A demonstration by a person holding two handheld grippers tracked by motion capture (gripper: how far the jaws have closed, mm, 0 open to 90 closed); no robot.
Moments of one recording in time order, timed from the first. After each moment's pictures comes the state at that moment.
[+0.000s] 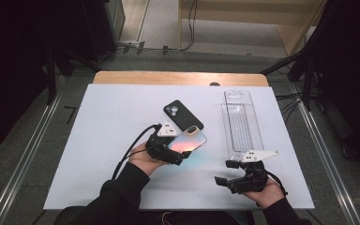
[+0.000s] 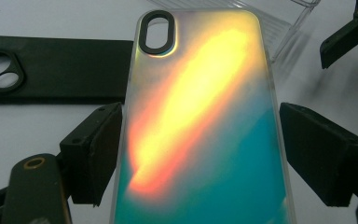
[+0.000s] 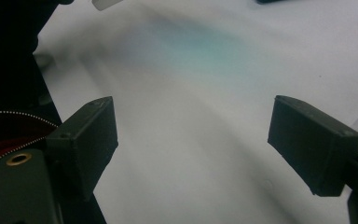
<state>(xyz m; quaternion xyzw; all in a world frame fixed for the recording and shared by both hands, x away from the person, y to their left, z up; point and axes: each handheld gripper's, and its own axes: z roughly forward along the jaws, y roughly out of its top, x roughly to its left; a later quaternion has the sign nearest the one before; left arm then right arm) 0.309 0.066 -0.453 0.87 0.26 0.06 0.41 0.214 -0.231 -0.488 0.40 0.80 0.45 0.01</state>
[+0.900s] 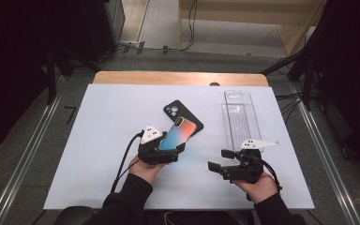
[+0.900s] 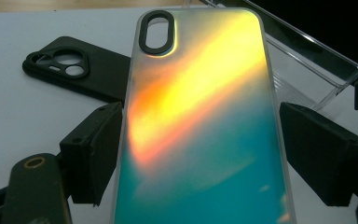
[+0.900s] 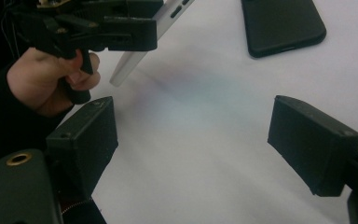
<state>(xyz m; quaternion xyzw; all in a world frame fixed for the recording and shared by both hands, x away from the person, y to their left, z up) 0.291 0.085 -0.467 0.76 0.39 0.11 0.51 0.227 -0.212 -0.453 0.46 0.74 0.49 0.01</state>
